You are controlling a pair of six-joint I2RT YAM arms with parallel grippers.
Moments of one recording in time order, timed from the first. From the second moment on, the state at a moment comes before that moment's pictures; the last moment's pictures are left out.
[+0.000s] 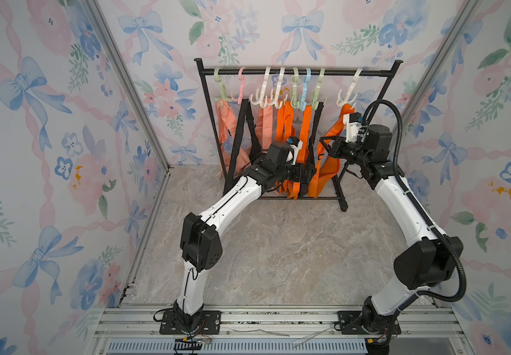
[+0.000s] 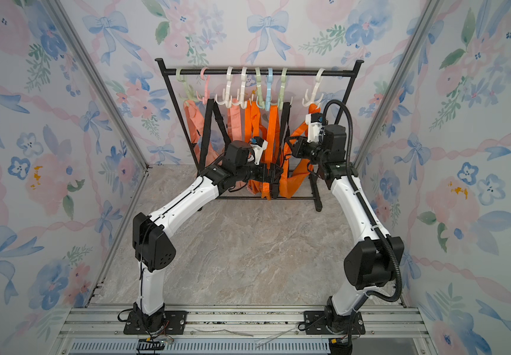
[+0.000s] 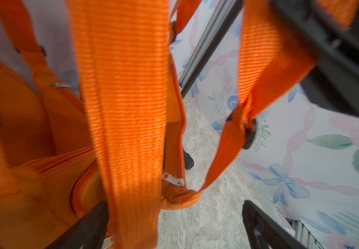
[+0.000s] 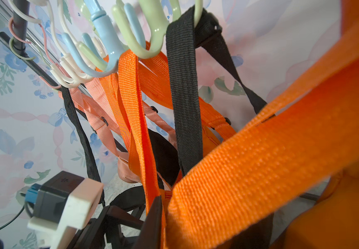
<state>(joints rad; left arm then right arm) -0.65 2.01 2.00 -0.44 0.20 -0.35 0.14 1.69 1.72 -0.23 -0.51 0.39</state>
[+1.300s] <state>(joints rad) -0.72 2.20 2.29 -0.45 0.34 -0.30 0.15 1.58 1.67 -0.24 -0.52 0.39</state>
